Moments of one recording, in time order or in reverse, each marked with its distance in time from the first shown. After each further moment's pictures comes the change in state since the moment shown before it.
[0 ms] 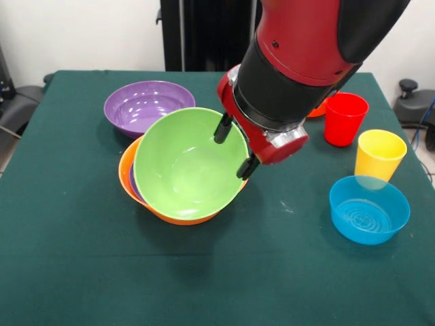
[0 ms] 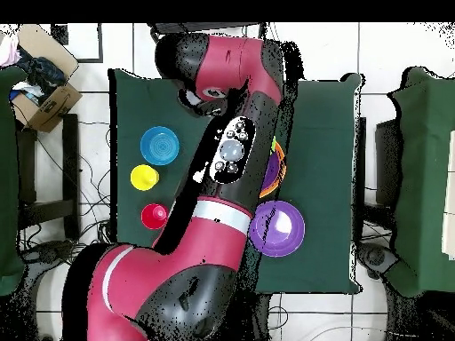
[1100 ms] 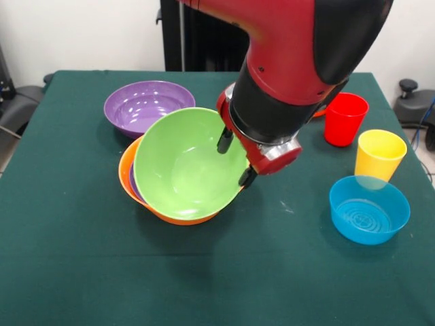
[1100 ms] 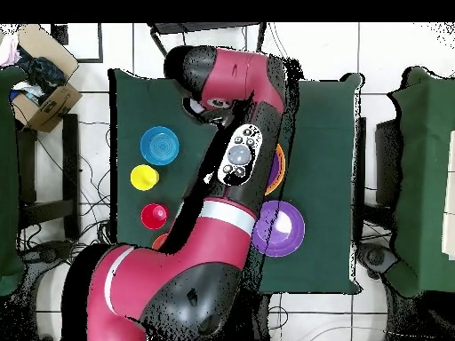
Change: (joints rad) arm 0.000 -0.008 0.061 0.089 -0.001 -0.070 0.000
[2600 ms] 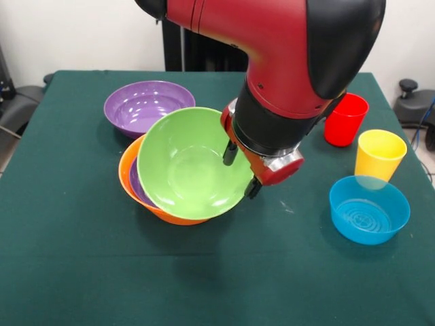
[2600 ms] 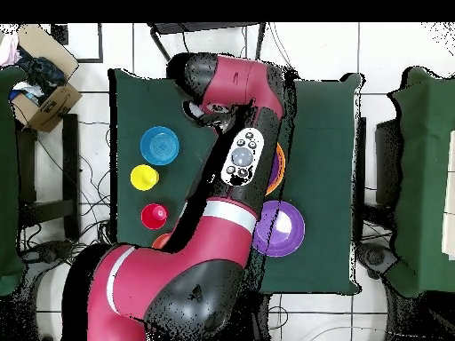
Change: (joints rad) arm 0.000 0.000 0.043 0.030 0.000 -0.045 0.000
